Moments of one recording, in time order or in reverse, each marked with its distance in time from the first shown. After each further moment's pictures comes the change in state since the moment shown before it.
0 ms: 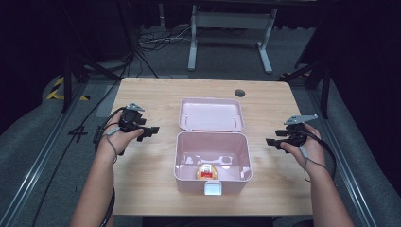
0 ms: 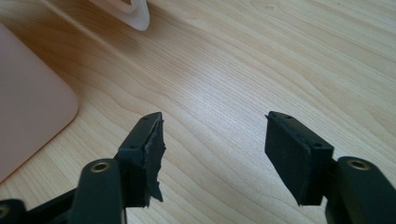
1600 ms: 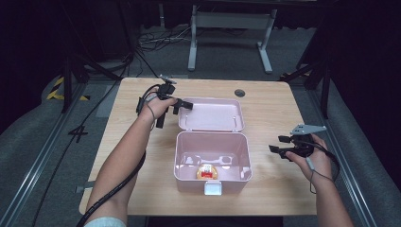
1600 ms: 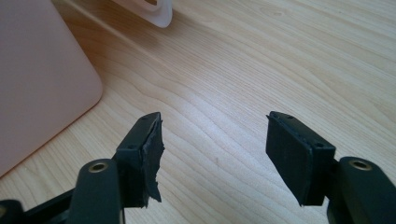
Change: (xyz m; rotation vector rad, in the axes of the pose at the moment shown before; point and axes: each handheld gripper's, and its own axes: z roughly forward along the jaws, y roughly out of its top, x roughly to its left) left arm -0.002 0.102 0.103 0.059 -0.291 -0.206; right arm 0.013 -0.026 -0.016 -0.081 0.008 -0.027
